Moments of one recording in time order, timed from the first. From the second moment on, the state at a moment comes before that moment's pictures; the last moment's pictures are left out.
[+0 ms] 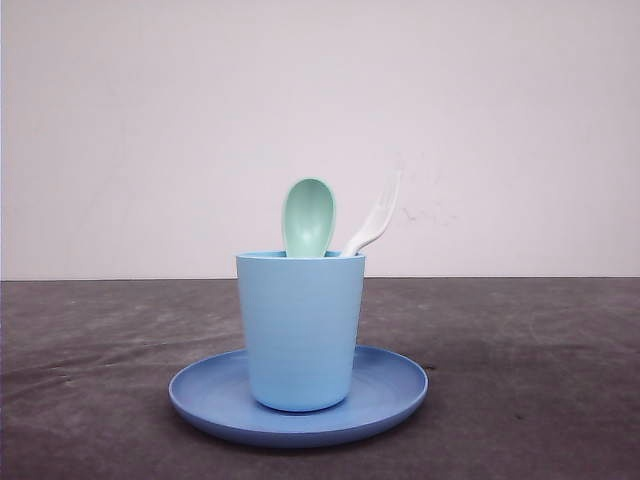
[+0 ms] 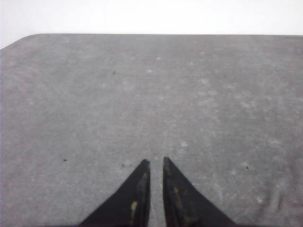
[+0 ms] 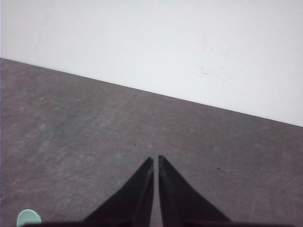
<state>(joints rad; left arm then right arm) -0.03 0.00 0.06 -0.25 -0.10 0.00 0.95 0.72 0.94 -0.46 0.65 0.13</state>
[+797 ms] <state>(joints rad) -0.03 0.00 0.06 -0.25 -0.10 0.00 0.44 0.72 0.93 -0.30 0.26 -0.05</state>
